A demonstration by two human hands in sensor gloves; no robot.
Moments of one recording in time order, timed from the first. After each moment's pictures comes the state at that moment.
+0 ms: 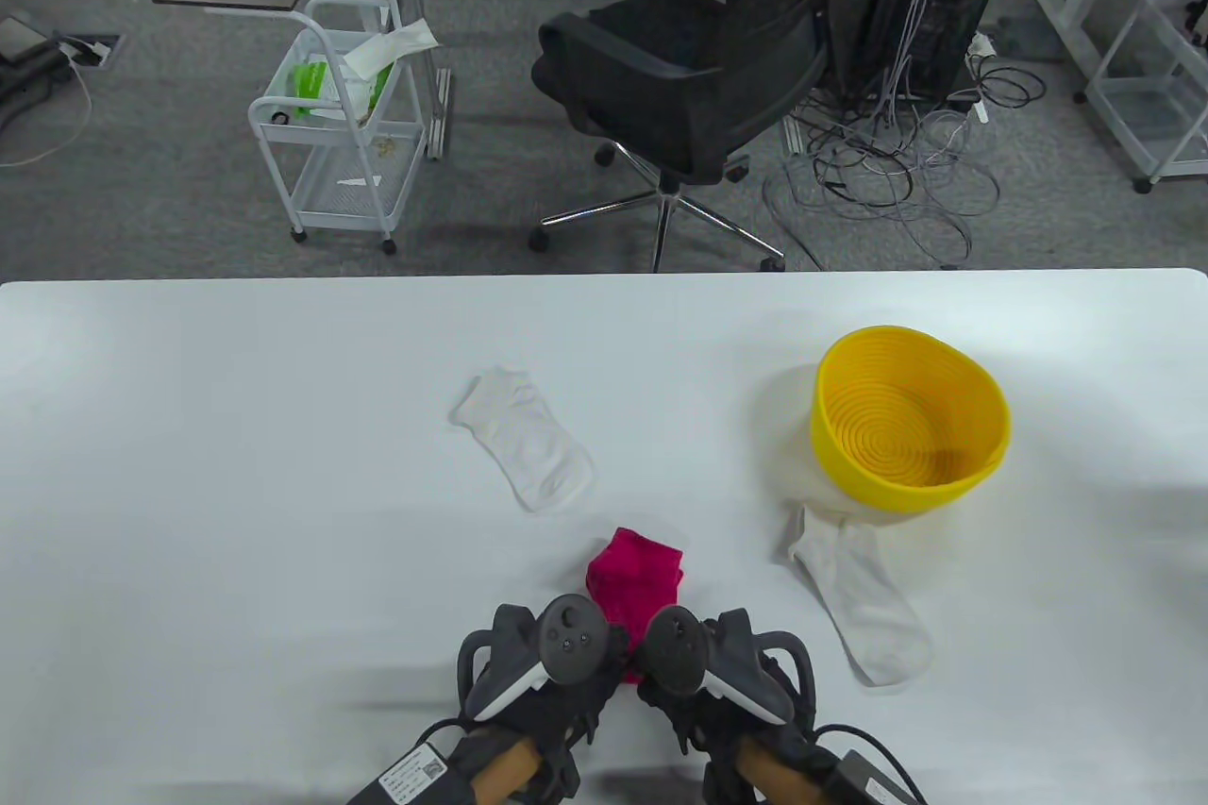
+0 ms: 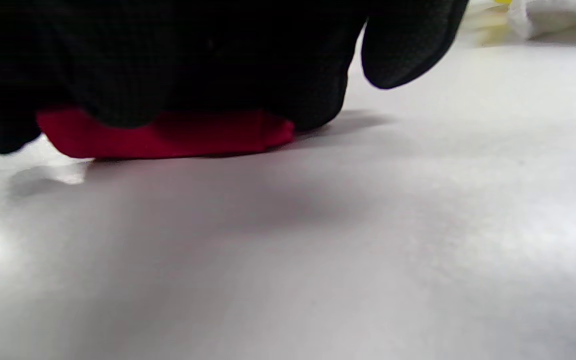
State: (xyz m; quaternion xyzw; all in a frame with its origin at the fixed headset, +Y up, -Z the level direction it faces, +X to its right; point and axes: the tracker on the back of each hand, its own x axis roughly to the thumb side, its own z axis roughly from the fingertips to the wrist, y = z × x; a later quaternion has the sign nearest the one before) left_hand -0.085 -0.754 -0.238 -0.11 -0.12 0.19 0.97; right_hand 0.075 -0.752 -0.228 0.10 0.14 0.98 0.07
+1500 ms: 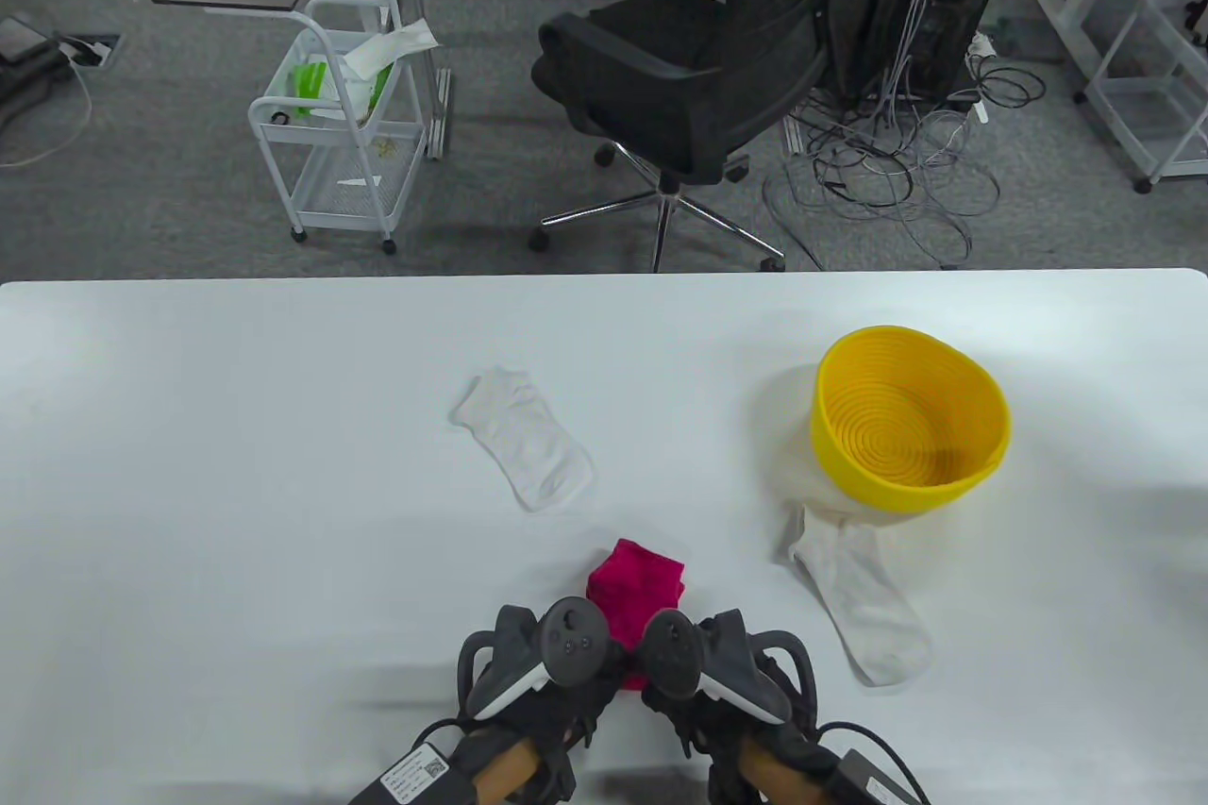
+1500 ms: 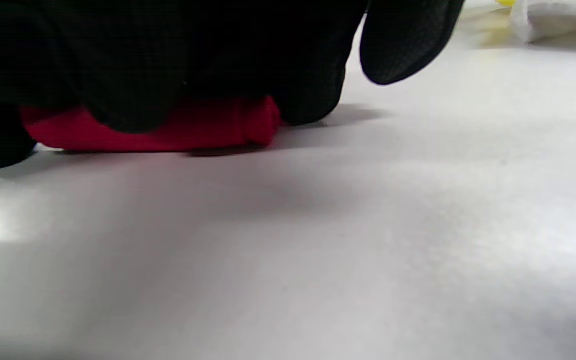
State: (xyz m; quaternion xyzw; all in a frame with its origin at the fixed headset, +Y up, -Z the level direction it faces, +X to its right) left_hand -0.083 -0.767 -0.238 -0.14 -0.13 0.17 0.97; right_hand 0.075 -0.753 -0.229 0.11 0.14 0.98 0.05
